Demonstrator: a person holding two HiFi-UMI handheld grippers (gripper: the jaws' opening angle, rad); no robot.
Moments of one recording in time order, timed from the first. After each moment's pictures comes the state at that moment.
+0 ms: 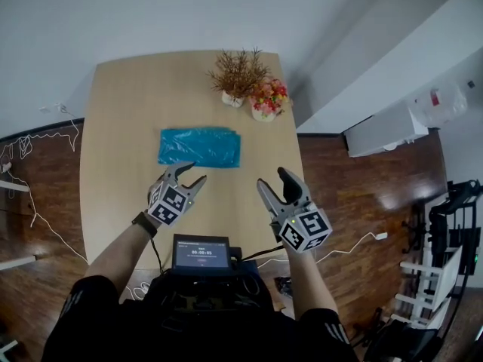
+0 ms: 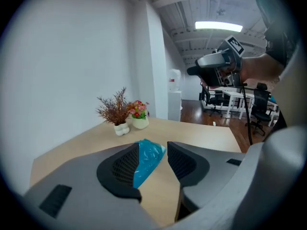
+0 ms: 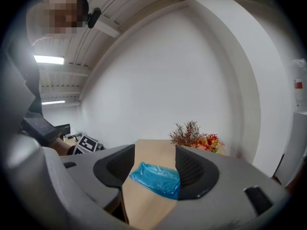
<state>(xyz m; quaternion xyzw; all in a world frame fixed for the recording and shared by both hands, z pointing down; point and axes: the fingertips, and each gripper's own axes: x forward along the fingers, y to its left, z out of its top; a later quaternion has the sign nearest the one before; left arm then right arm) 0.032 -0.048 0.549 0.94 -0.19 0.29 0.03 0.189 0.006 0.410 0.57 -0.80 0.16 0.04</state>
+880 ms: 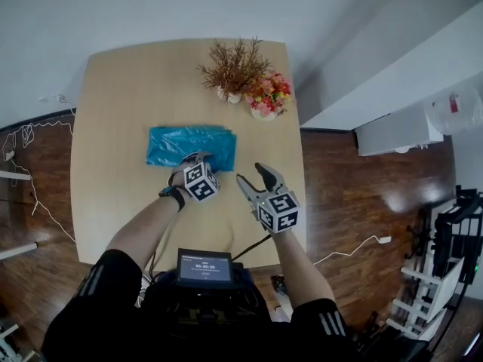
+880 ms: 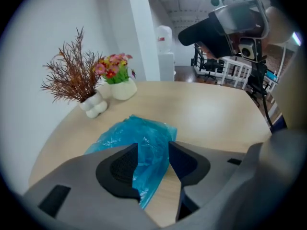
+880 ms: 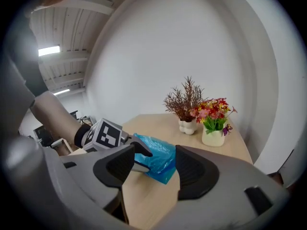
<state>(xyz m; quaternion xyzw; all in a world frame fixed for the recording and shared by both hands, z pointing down) 0.142 -0.097 0.718 0.87 -0.11 0.48 0.00 0.205 -0.063 0.575 0.50 -0.82 0.23 0.15</state>
